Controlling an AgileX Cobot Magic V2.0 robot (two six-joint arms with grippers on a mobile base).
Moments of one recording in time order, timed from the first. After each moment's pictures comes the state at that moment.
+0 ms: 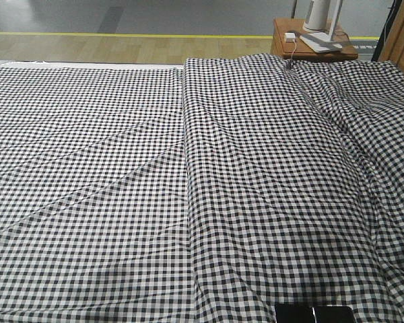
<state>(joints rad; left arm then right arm) 0.00 -0.02 0.03 -0.14 0.23 0.14 -0.01 -0.01 -0.02 0.05 -0.20 -0.03</state>
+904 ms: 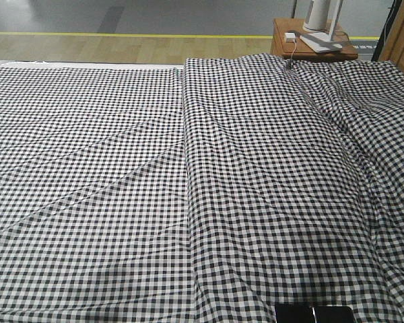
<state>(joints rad) 0.00 -0.02 0.03 -0.14 0.23 0.14 -0.01 0.59 -0.62 0.05 0.39 -0.06</state>
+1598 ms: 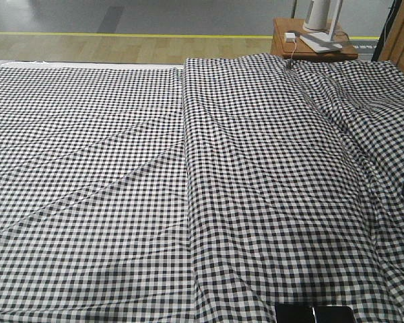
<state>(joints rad) 0.00 -0.02 0.03 -0.14 0.23 0.14 -0.01 0.65 -0.62 0.05 0.53 -0.06</state>
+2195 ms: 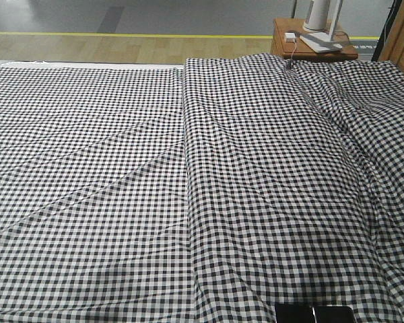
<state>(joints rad) 0.00 -0.02 0.03 -0.14 0.23 0.14 -0.01 0.65 -0.62 0.05 0.58 -0.04</state>
